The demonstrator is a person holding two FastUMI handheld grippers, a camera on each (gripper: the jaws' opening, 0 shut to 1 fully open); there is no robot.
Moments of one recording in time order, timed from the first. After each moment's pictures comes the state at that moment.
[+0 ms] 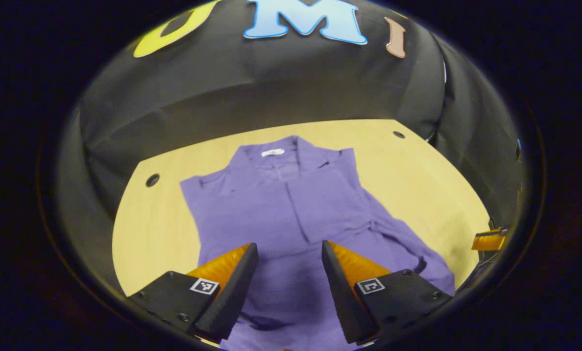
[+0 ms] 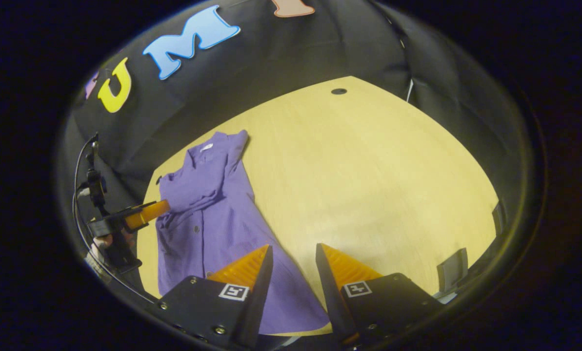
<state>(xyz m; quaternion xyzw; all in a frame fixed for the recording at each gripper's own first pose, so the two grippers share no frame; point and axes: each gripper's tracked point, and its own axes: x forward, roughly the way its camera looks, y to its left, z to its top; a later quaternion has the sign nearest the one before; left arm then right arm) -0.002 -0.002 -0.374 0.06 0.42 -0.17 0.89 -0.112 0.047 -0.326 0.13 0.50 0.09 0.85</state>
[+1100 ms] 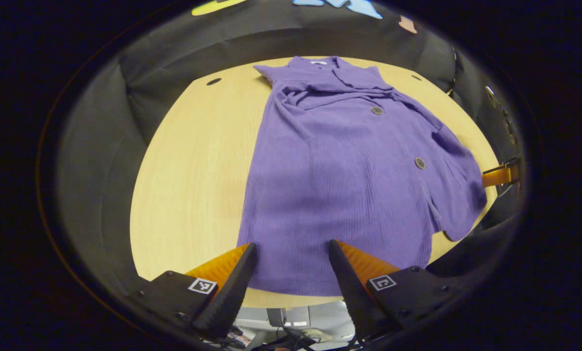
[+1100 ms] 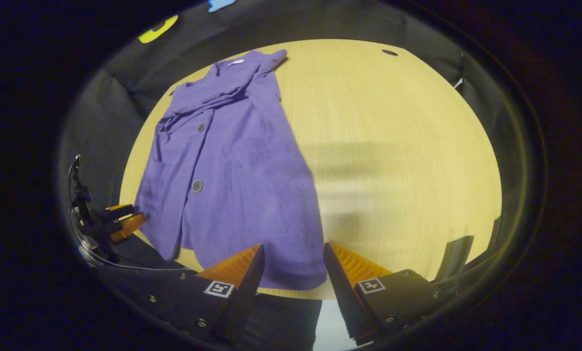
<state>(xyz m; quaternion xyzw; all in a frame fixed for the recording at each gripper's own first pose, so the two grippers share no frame) -0.253 0.166 -0.423 0.11 0.55 -0.07 0.83 -0.217 0.054 -0.368 -0.01 0.63 0.19 0.75</state>
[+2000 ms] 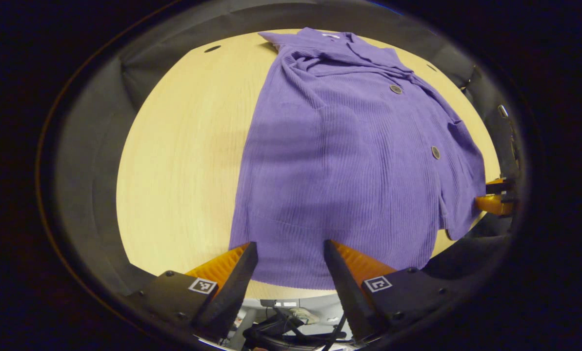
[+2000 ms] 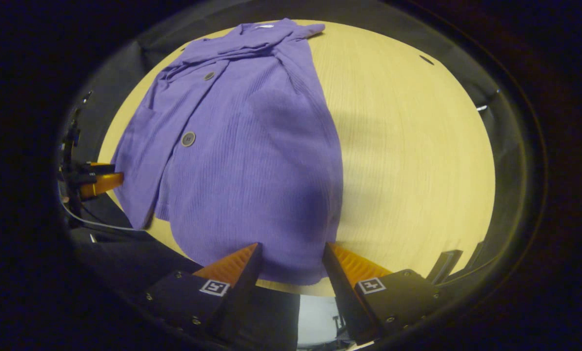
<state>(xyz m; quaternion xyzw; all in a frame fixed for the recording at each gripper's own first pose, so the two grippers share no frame) -0.261 0.166 -0.440 0.07 0.65 -0.06 0.76 -0.237 0.057 -0.397 -0.17 0.67 0.20 0.70</state>
